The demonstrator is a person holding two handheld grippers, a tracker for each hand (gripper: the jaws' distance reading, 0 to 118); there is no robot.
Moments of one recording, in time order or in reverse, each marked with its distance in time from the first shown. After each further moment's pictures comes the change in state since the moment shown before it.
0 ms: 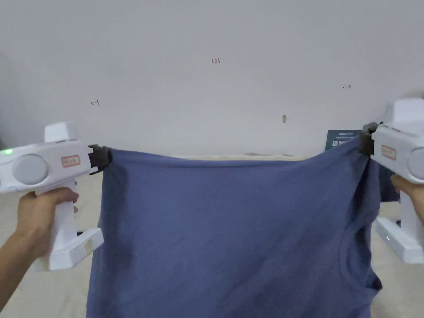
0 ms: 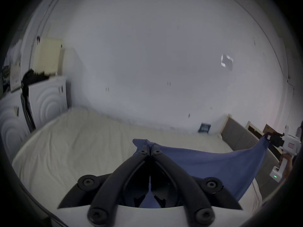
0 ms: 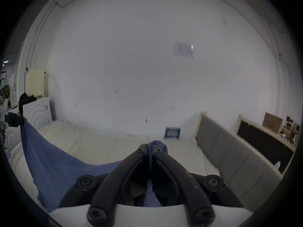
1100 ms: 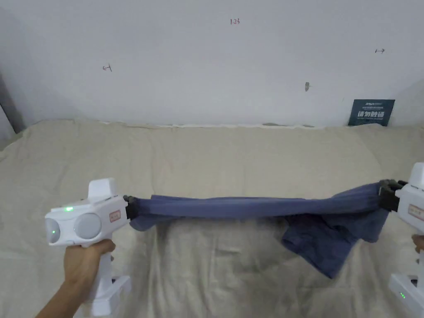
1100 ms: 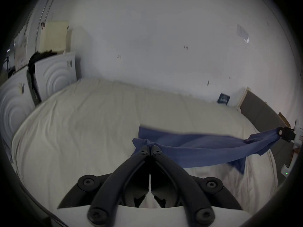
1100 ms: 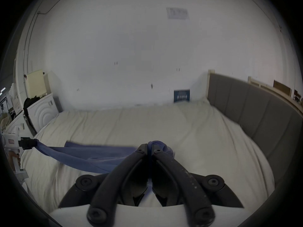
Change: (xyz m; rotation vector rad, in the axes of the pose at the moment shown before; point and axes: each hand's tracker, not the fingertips) left arm -0.037 -0.210 -0.044 -0.276 0.129 0.001; right arm 0.008 -0.201 -0.035 -0.284 0.113 -0.174
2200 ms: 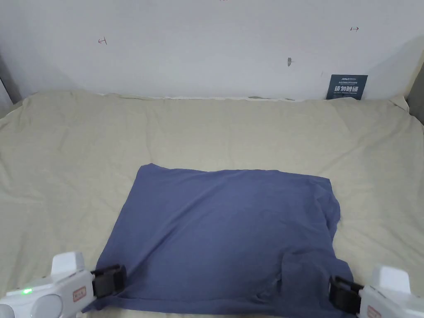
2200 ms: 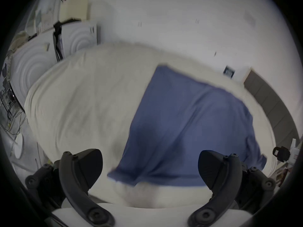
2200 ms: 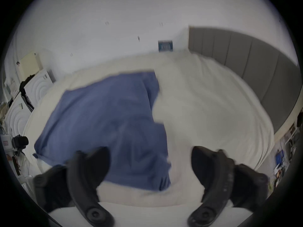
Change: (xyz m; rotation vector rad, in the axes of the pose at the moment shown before) left arm -0.038 -0.185 0.162 -0.129 0.071 0.072; right arm -0.012 -0.197 0.173 -0.253 -0.111 -0.040
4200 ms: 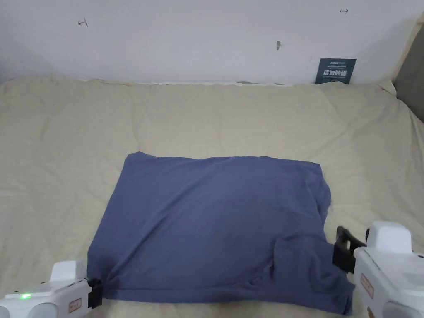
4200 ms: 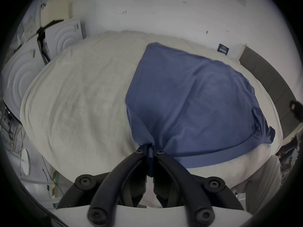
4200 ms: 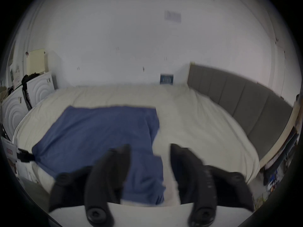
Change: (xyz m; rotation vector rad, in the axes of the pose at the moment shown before) left arm -0.006 -0.033 -0.028 -0.176 -0.020 -0.174; right arm -0.021 0.016 0.032 0.136 -0.057 0.081
